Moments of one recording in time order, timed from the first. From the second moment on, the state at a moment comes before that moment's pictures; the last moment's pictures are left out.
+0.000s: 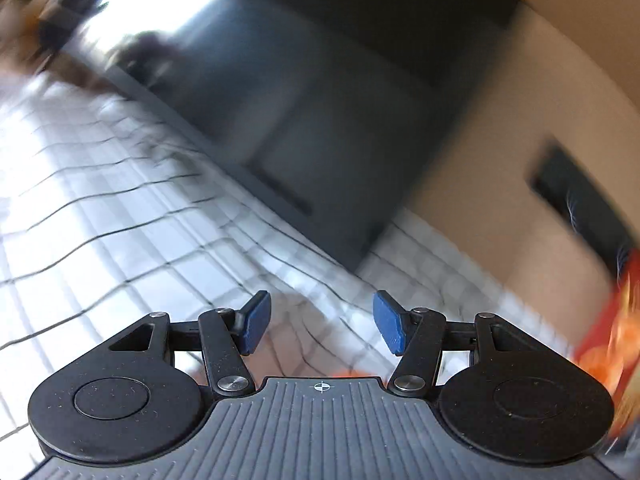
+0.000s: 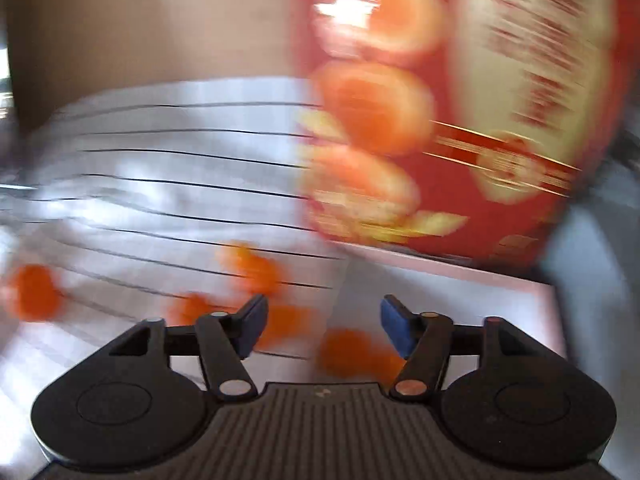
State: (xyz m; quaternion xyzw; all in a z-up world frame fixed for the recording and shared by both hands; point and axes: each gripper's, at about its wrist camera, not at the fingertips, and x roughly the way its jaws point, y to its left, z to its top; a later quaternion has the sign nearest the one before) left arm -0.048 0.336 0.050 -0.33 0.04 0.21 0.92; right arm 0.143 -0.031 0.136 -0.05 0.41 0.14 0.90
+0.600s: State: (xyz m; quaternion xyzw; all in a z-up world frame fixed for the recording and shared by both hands) left arm -0.082 0.372 0.037 -0.41 0.00 0.32 0.85; right arm 0.111 0.236 0.068 -0.07 0.40 0.34 0.85
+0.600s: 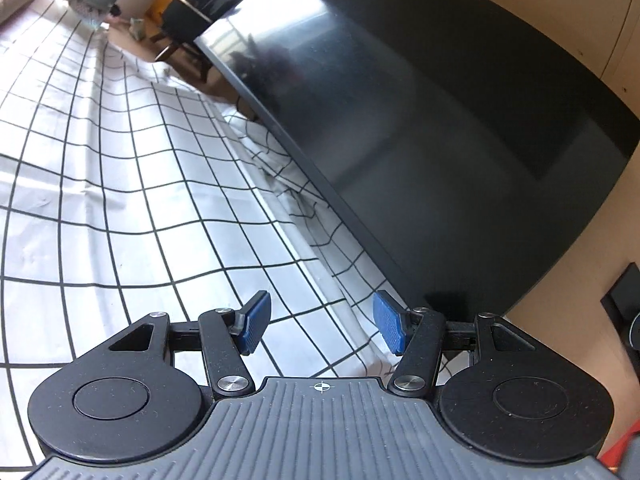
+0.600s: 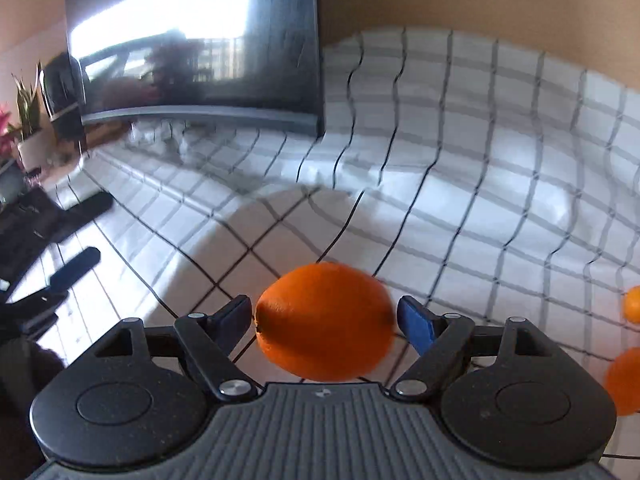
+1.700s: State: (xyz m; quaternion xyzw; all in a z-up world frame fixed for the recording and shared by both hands) left arm 0.035 0.170 0.034 -0.17 0.23 -0.09 0.95; right arm -0.051 -0.128 0.047 -0.11 0.34 0.21 0.91
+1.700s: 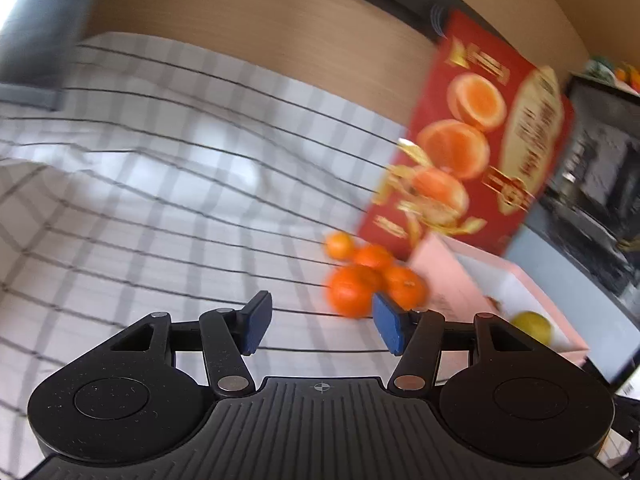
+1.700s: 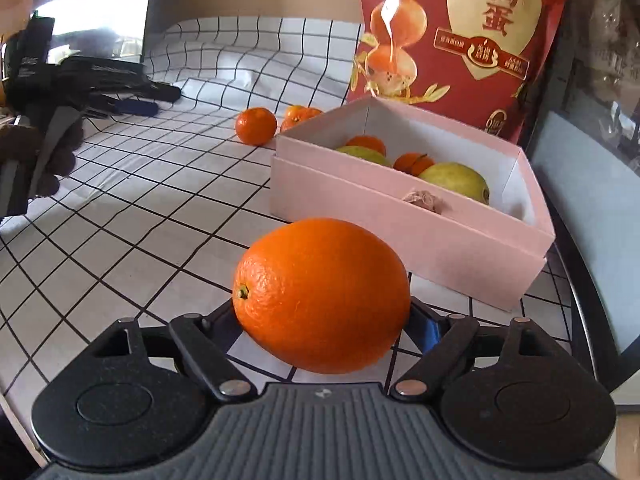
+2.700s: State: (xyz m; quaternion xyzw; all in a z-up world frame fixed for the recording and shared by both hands) left arm 0.103 0.060 0.024 -0.02 0.22 -0.10 0.97; right arm -0.035 -0.159 0.044 0.01 0.37 0.25 0.90
